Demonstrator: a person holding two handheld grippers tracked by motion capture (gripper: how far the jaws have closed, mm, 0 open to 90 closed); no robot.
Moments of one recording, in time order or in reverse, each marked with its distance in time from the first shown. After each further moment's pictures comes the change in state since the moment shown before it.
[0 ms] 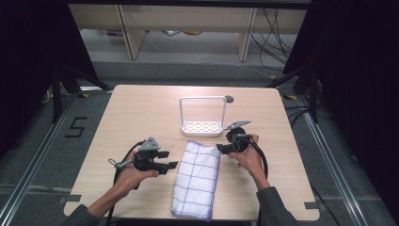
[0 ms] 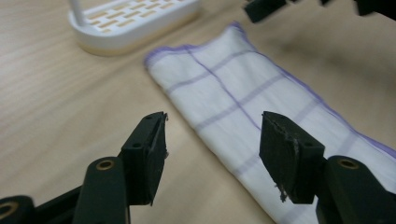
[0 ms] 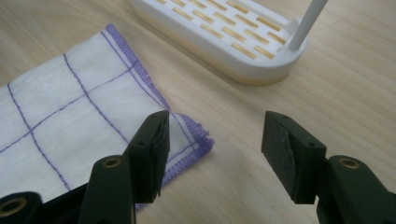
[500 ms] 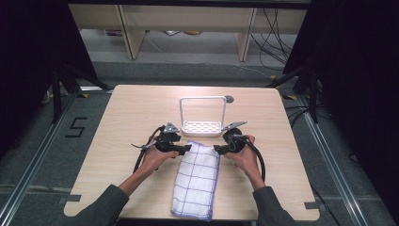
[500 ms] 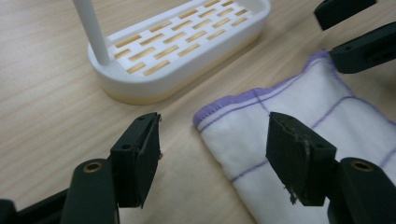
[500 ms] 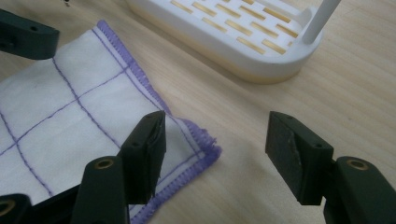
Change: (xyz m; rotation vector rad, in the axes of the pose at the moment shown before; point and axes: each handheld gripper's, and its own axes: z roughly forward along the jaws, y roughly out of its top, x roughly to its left) left arm 0.023 0.028 0.073 0.016 0.106 0.012; right arm 0.003 0.000 0.015 0.003 -0.018 0.022
